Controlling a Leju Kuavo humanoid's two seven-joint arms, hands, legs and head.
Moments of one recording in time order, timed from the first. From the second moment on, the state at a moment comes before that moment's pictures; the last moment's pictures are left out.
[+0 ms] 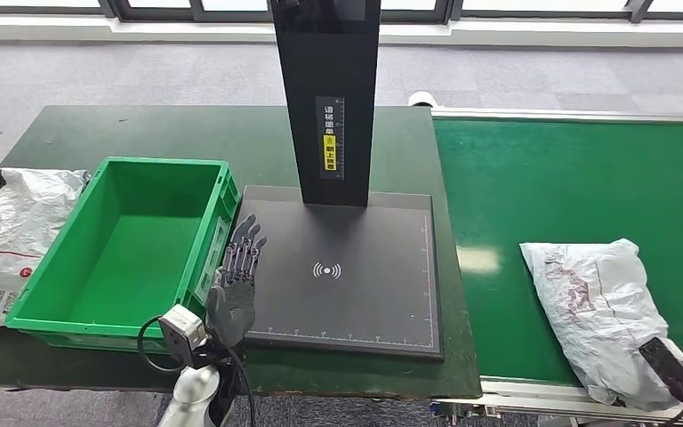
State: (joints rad) left arm -0.09 -0.28 -0.16 -1.29 -0.13 -0.10 -0.70; right arm -0.14 -0.31 -0.80 -0.70 1.30 -0.28 -0.35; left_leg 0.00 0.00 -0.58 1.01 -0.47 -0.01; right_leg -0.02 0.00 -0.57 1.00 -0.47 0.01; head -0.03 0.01
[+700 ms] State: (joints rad) left arm -0.09 -0.30 -0.16 -1.27 -0.18 -0.07 -0.70; right arm -0.24 -0.10 -0.36 -0.69 1.03 -0.42 -0.40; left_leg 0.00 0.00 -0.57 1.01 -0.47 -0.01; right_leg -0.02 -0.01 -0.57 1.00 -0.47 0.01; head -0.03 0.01
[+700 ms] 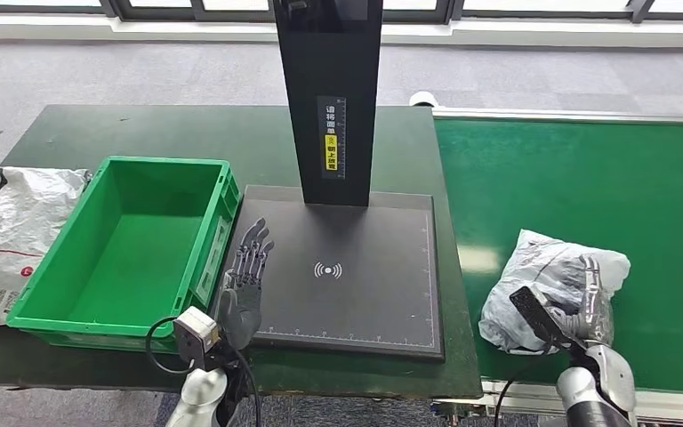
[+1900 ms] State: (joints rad) left arm -0.05 -0.30 -0.16 -1.25 -0.21 -0.04 -0.70; right arm -0.03 -0.02 -0.23 -1.18 0.72 -0.44 -0.48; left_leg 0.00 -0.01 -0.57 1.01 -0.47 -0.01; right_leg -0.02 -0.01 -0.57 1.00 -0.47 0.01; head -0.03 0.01
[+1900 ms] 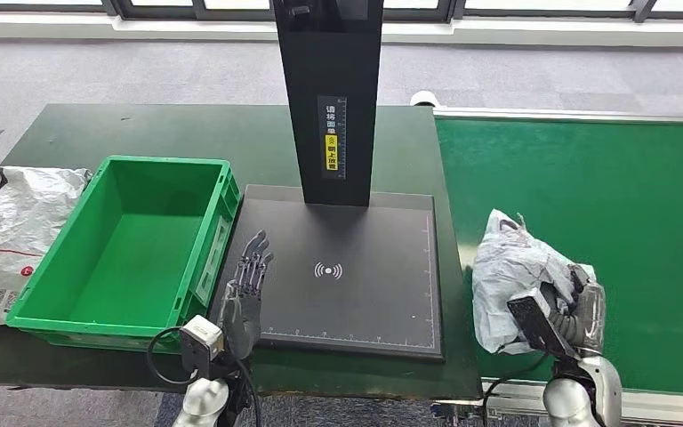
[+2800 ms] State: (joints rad) left arm -0.03 -0.30 -0.17 -1.40 -0.11 -0.09 -0.70; right arm -0.19 0.11 0.10 -1.13 0.84 -0.48 -0.45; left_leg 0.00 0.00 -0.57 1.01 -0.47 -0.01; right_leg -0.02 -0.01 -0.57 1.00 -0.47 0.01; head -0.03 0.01
